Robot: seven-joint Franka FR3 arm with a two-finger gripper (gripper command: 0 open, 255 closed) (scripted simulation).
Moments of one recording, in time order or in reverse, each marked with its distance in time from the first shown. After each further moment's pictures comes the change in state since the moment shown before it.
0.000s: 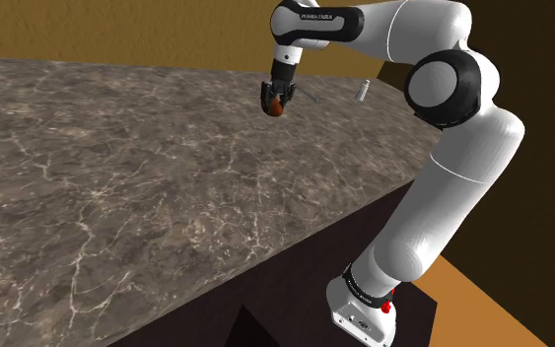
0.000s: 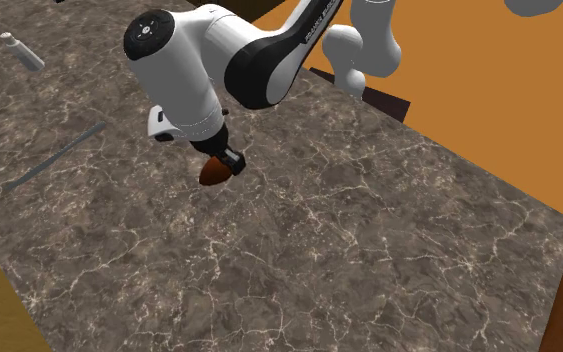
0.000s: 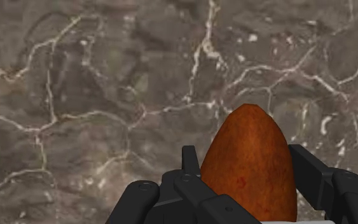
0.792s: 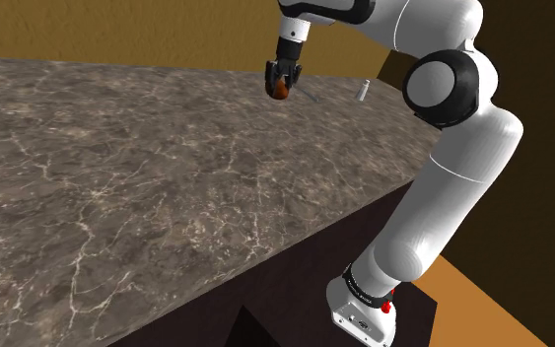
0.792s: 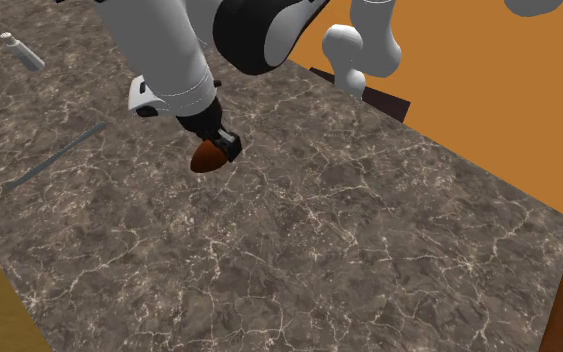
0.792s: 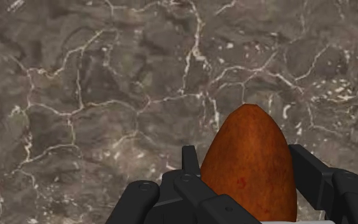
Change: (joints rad) arm -0.002 0.008 -0.001 0.173 0.001 -0.165 0.003
